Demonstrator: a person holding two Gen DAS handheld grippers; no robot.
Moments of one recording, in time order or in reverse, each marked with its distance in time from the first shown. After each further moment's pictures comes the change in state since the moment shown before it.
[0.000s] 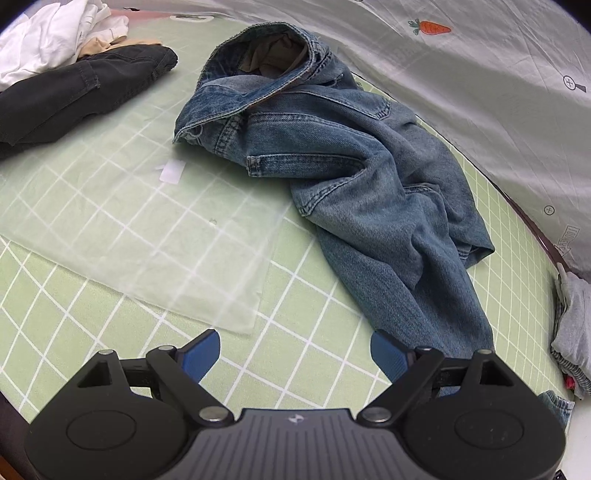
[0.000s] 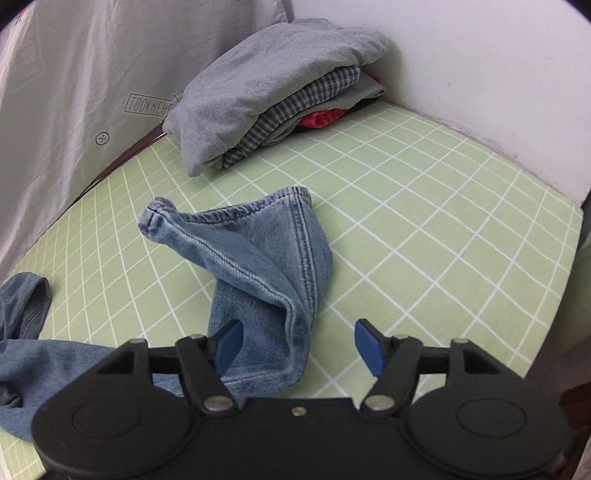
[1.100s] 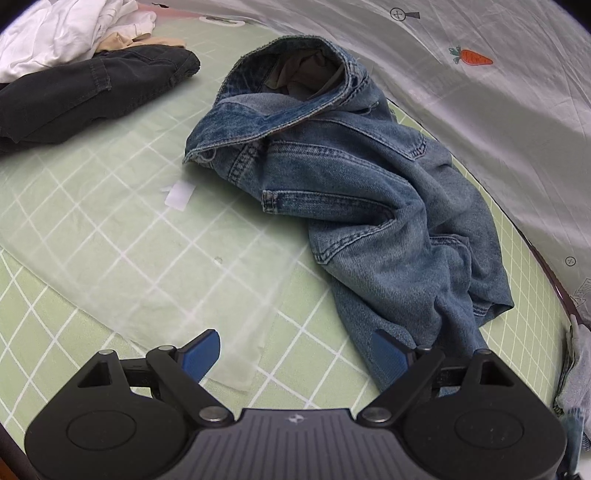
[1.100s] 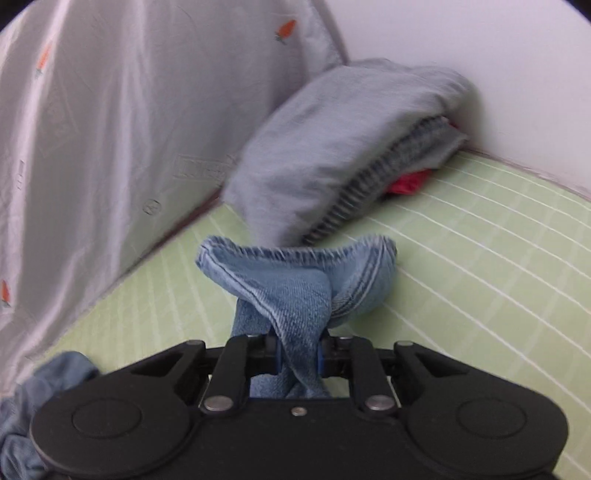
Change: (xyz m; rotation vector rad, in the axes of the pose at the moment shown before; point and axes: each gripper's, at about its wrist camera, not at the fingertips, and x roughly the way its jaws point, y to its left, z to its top) left arm 0.031 0.005 0.034 -0.102 -0.034 0.042; right arm 0.043 0.032 0.042 0.016 -0.150 0.110
